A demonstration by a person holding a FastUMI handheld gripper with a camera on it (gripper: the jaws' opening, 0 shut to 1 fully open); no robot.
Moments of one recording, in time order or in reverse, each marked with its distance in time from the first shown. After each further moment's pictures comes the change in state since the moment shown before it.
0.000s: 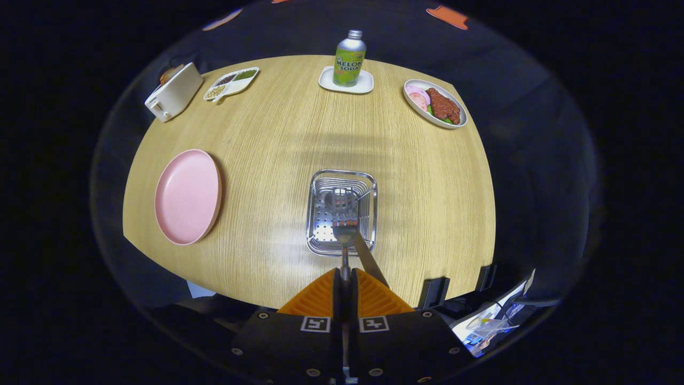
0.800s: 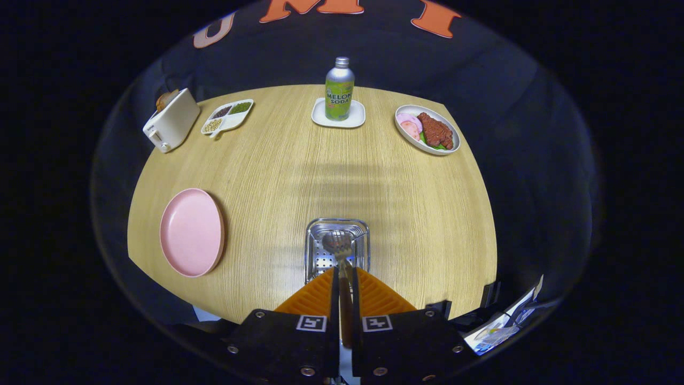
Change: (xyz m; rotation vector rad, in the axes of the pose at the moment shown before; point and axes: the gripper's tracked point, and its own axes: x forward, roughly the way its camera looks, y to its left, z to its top) arm -0.007 -0.006 0.052 0.081 -0.202 0.031
